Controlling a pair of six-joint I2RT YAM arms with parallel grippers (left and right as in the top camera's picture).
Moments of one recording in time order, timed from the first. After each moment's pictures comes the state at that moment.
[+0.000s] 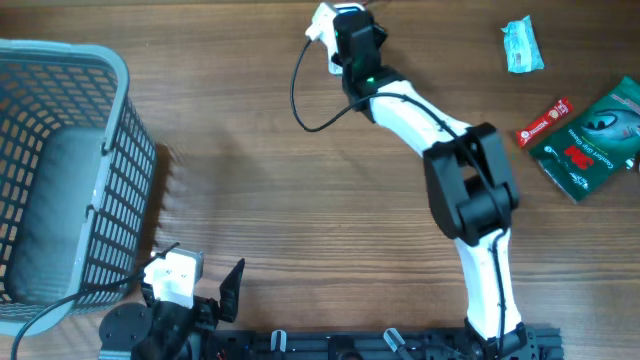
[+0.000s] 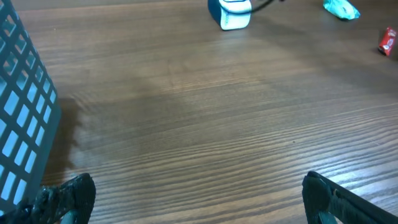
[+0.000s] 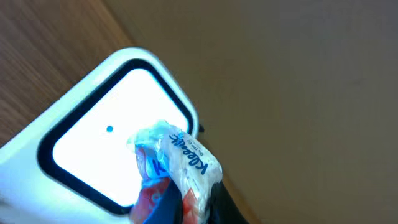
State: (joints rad) left arm -0.06 0.01 0.59 -1.06 0.21 0.03; right arm 0.45 2.33 1.74 0.13 0.48 -0.88
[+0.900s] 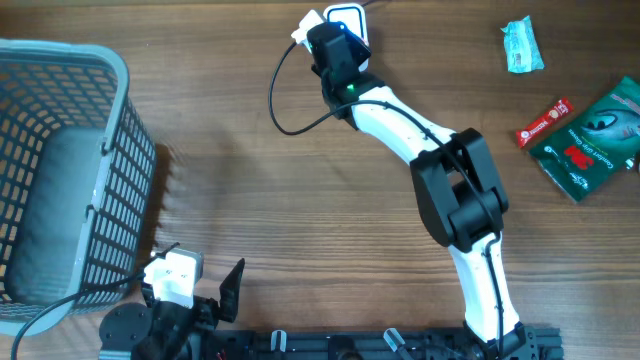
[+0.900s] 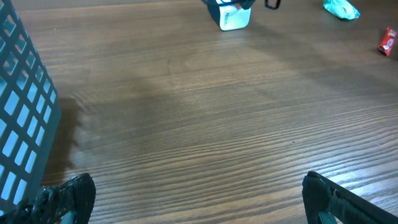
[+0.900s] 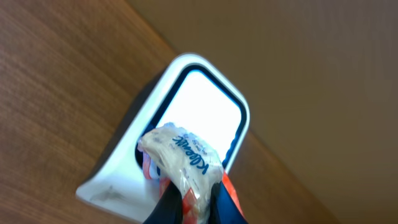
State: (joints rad) left arm -0.06 0.01 0.59 -1.06 0.21 0.03; right arm 0.53 2.31 1.77 -0.08 0.52 -0.52
